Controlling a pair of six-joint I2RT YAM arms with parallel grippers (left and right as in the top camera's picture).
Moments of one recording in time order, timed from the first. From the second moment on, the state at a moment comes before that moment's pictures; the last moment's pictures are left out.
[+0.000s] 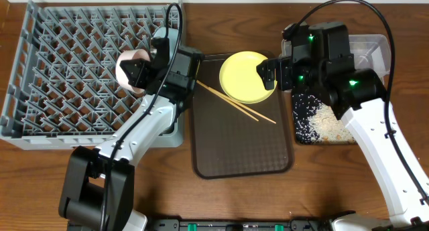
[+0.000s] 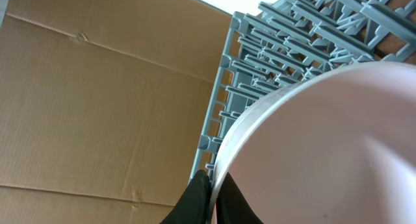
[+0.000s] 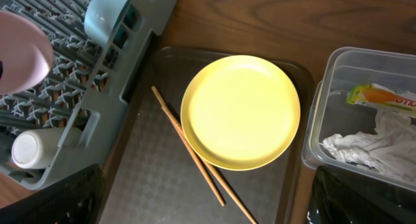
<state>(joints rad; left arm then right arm) -0.37 1.68 1.10 -0.28 -1.32 0.27 0.31 1.47 1.40 -0.74 -0.24 0.15</state>
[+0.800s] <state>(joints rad) -0.42 1.73 1.09 -0.28 -1.34 0.17 0.31 1.47 1.40 -0.74 -0.24 0.15</state>
